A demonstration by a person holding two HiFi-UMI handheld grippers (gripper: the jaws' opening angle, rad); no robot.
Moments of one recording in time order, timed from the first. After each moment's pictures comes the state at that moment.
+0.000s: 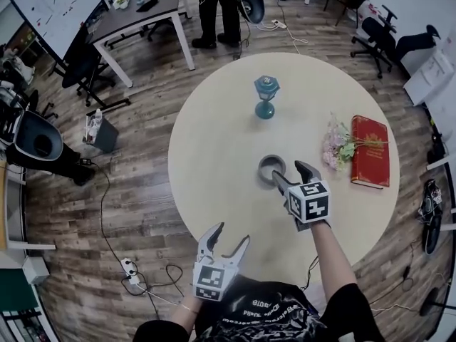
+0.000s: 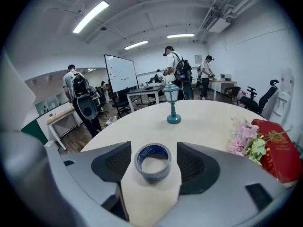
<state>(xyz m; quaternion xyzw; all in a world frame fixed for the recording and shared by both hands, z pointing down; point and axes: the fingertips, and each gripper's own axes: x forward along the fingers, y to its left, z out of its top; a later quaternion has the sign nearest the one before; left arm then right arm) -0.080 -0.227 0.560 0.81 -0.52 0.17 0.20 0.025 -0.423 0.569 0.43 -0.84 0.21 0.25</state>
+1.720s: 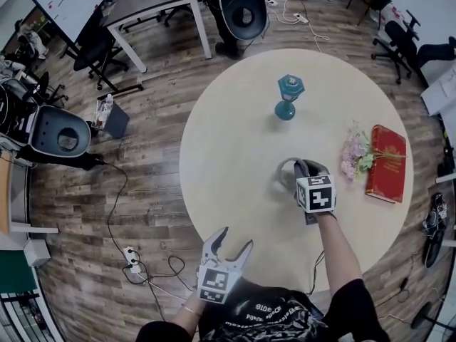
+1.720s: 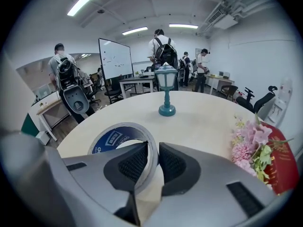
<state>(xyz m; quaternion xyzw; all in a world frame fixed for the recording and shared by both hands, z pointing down) -0.103 -0.231 0.592 0.79 -0.54 0.20 0.24 0.020 -0.475 0.624 0.44 -0.81 0.20 0.33</state>
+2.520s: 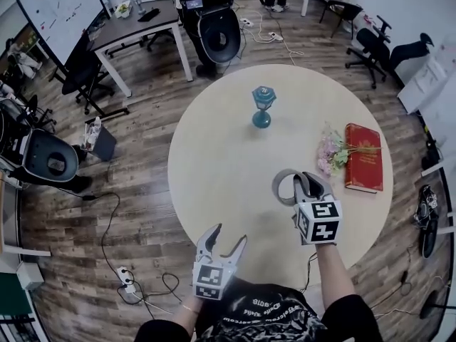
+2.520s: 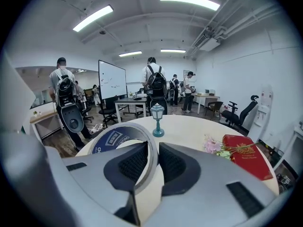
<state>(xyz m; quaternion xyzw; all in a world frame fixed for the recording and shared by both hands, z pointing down) -0.087 -0.228 0.555 0.81 -0.53 0.16 0.20 0.065 -0.394 0.498 0.52 -0.81 0.15 0.22</state>
